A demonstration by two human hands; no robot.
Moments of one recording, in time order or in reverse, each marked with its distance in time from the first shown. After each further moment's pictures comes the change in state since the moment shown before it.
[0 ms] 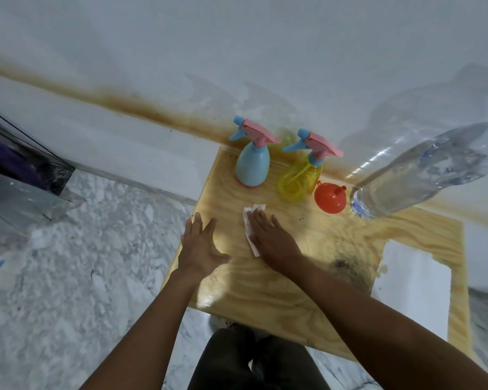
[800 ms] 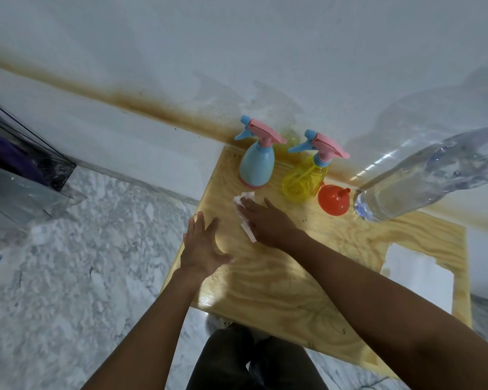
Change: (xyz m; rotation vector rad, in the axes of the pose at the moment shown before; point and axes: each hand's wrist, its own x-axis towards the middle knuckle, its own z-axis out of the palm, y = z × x) left_hand 0.000 0.000 0.000 -0.002 -0.014 -0.009; right_hand 0.044 0.007 -0.030 -0.046 -0.069 -0.158
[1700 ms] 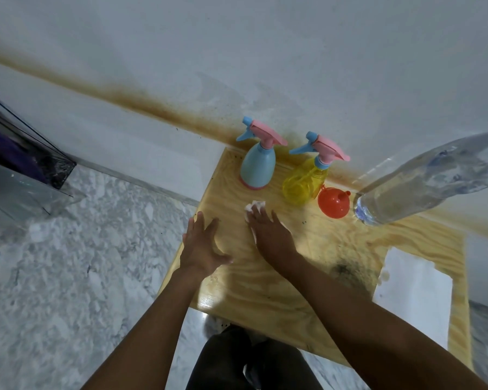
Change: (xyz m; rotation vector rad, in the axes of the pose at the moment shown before) left_hand 0.001 -0.001 0.002 0.006 0.014 -0.019; right_hand -0.015 -0.014 0.040 -0.128 0.187 0.229
